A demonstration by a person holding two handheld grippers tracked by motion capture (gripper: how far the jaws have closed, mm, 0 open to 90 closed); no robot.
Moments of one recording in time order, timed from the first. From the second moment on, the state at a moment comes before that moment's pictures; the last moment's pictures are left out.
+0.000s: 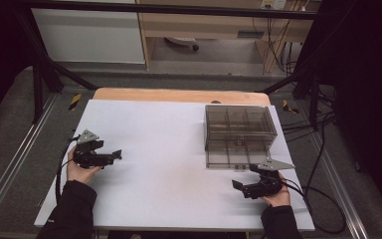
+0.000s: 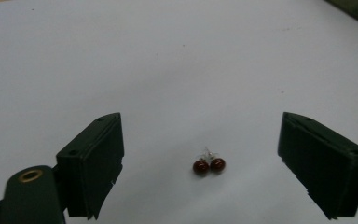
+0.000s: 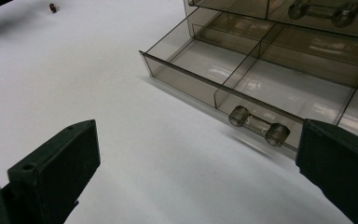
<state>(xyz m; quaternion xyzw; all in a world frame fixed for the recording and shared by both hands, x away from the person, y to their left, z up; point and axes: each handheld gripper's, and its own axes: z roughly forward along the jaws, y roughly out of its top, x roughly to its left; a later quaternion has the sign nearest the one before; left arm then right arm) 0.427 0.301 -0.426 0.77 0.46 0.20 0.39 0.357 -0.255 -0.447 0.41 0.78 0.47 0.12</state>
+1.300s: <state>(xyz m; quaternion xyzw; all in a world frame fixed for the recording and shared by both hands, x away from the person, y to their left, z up) 0.435 0.294 -0.446 0.80 0.46 0.17 0.36 0.357 -0.256 -0.447 0.40 0.77 0.47 0.12</state>
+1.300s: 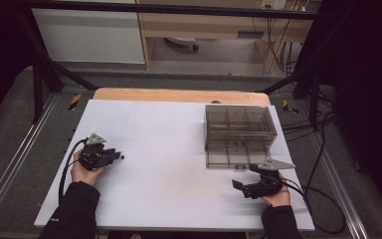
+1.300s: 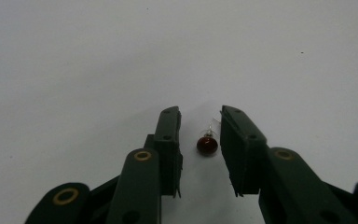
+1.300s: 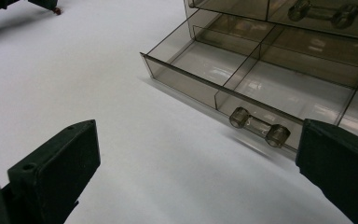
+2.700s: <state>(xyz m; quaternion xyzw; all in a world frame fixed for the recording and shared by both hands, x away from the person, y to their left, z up) 0.433 0.292 -0.445 0.80 0.46 0.16 0.36 0.357 -0.256 -0.447 0.41 0.77 0.47 0.12</state>
